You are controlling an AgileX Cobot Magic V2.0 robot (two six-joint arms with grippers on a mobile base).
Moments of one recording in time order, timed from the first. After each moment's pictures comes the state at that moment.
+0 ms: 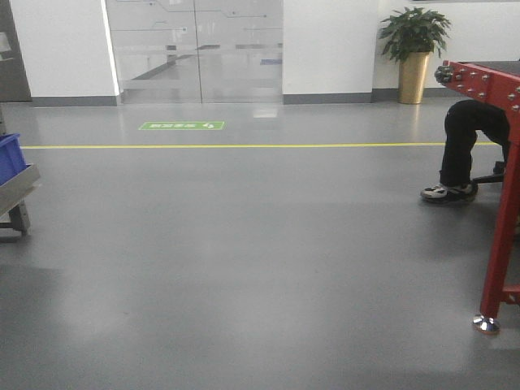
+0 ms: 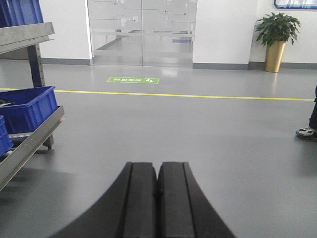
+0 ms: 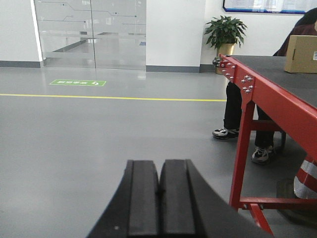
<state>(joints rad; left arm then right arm) 0.05 0.00 0.00 -0.03 0.10 0.05 -0.13 0.00 0.00 0.06 0.10 -0.03</state>
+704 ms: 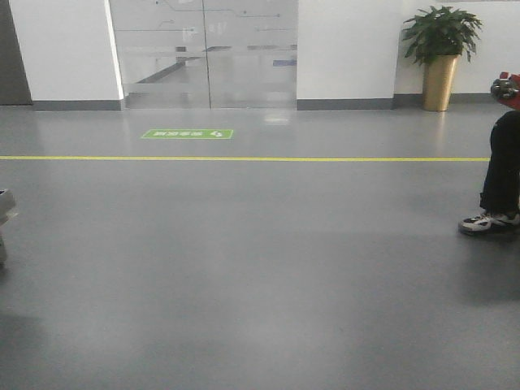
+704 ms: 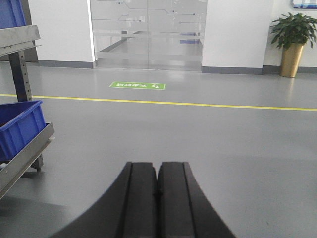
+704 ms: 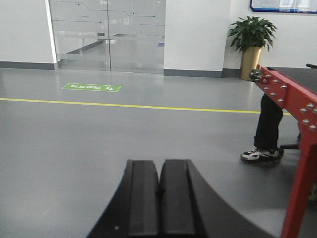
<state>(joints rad) 0.05 0.00 0.00 -0.03 0.10 0.05 -0.09 0.00 0.00 0.06 0.10 -0.03</state>
